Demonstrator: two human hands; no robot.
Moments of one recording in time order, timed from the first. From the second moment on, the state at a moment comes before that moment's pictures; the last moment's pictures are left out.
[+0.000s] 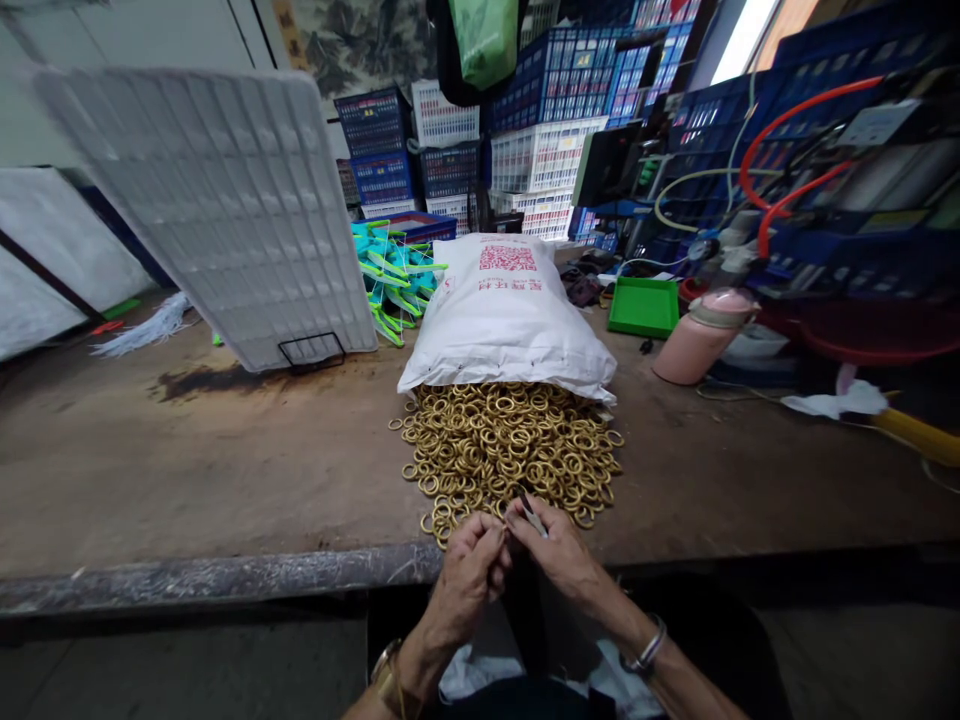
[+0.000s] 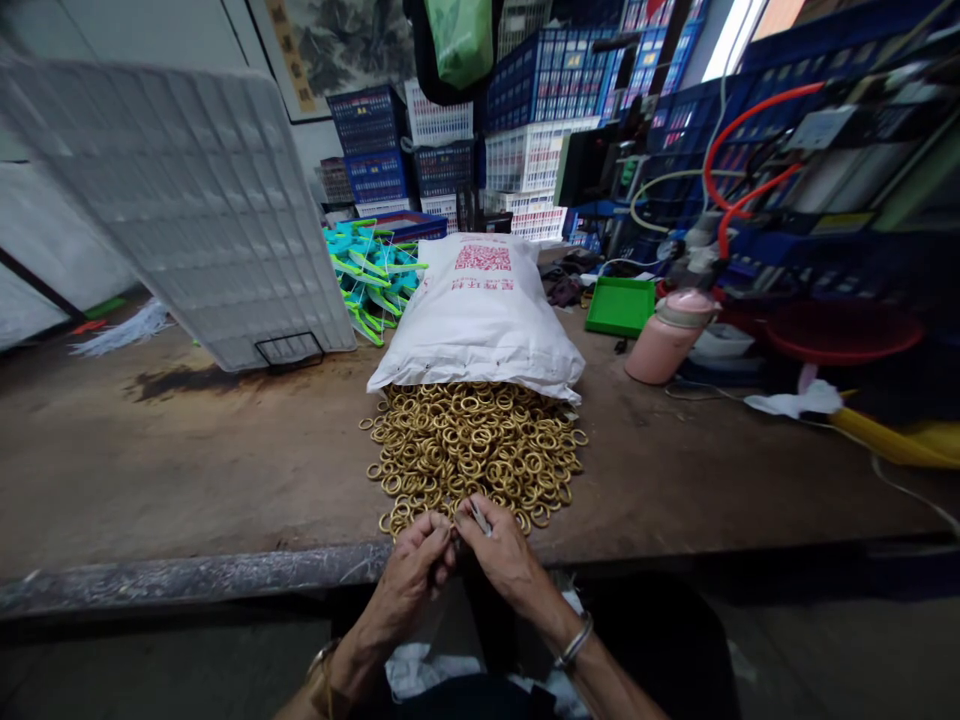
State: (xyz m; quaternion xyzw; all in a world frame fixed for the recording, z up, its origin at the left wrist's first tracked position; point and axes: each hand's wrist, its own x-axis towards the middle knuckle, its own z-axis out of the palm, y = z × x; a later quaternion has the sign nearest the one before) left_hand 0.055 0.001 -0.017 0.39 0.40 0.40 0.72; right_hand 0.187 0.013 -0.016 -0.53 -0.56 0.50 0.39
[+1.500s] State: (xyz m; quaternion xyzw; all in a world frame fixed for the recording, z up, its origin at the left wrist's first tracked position) left_hand 0.008 -0.018 -0.016 0.18 0.36 0.49 0.77; right_hand 0.171 -0.004 -0.043 -0.60 -0.77 0.13 0.17
